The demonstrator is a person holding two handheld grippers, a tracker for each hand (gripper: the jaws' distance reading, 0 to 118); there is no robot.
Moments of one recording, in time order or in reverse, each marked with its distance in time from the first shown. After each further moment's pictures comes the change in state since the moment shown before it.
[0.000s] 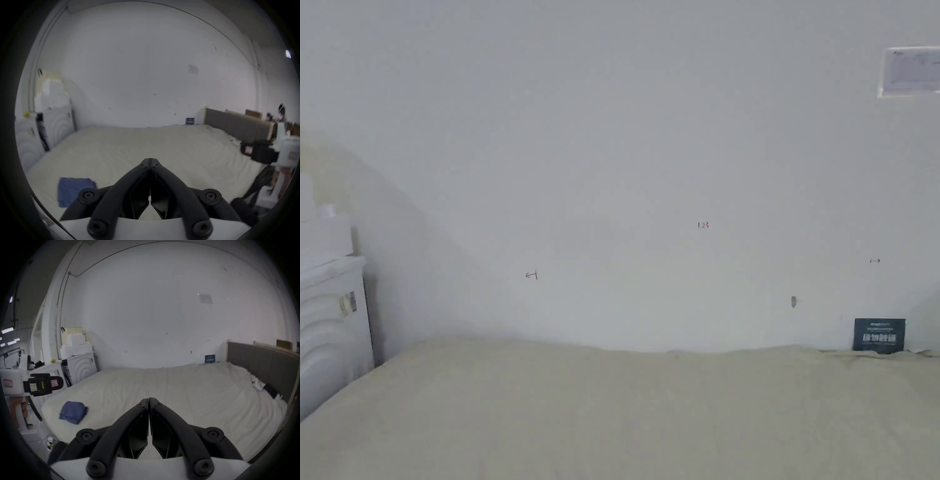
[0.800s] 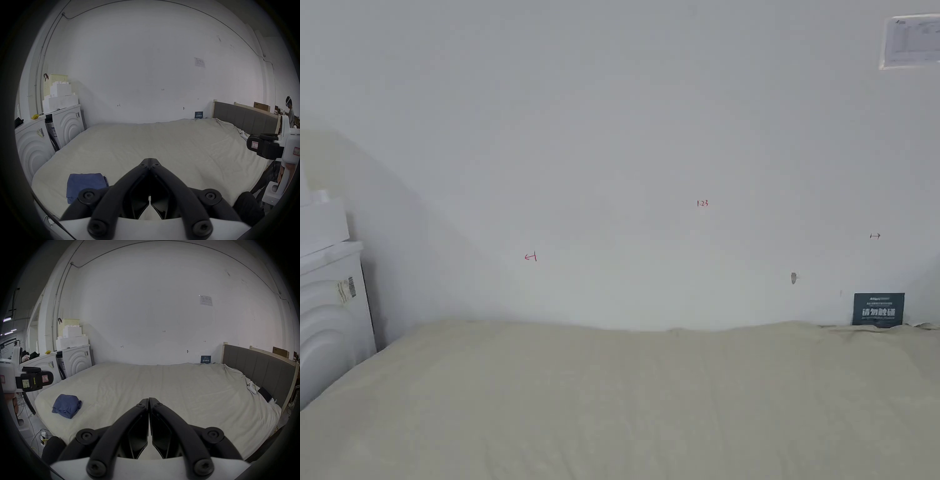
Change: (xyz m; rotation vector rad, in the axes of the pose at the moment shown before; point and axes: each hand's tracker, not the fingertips) left arm -0.010 -0.006 -0.003 -0.074 0.024 0.012; right arm -0.007 -0.006 -0.011 -0.057 -0.005 0.023
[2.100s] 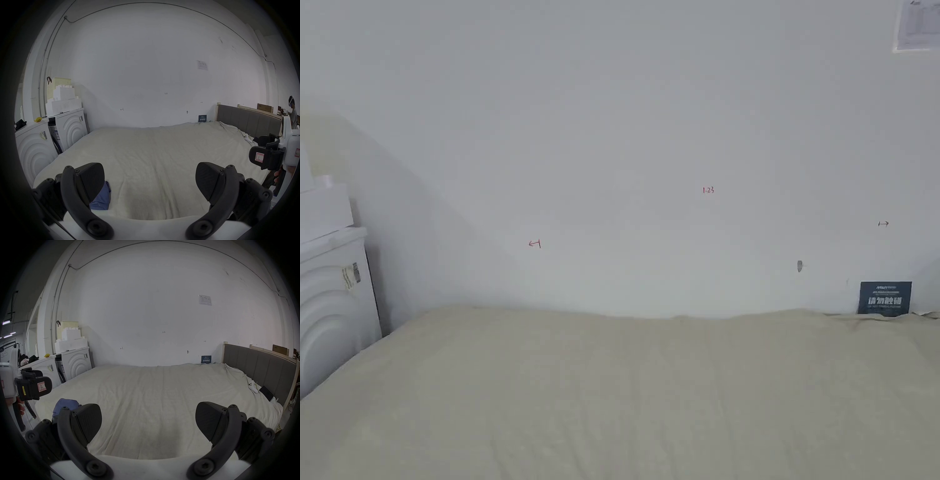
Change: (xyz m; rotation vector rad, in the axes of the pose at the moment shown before) left arm 0.006 0.006 -0.007 0.023 0.036 0.010; right arm -0.005 0.007 -0.013 -0.001 -0.002 -0.019
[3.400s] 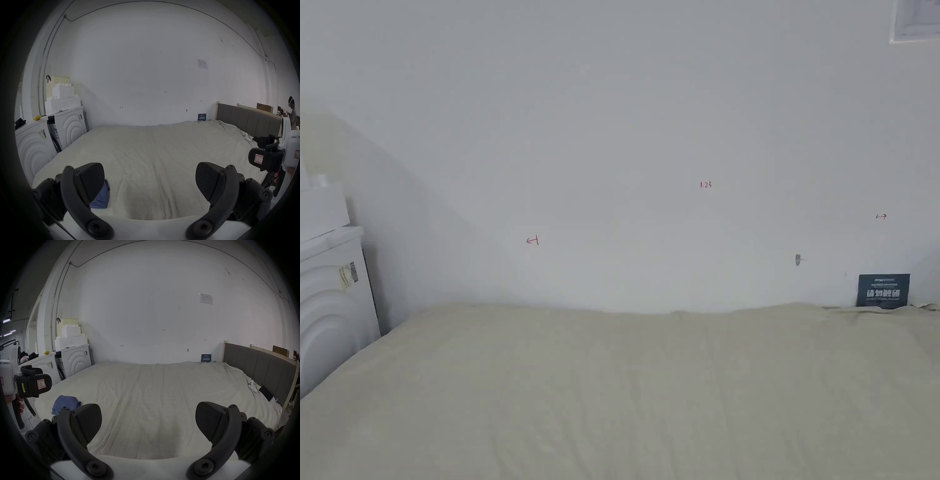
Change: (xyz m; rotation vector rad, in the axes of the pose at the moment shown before) left arm 0.000 -0.002 -0.002 -0.001 0.000 -0.016; right arm 0.000 -0.004 -0.001 -0.018 0.000 0.008
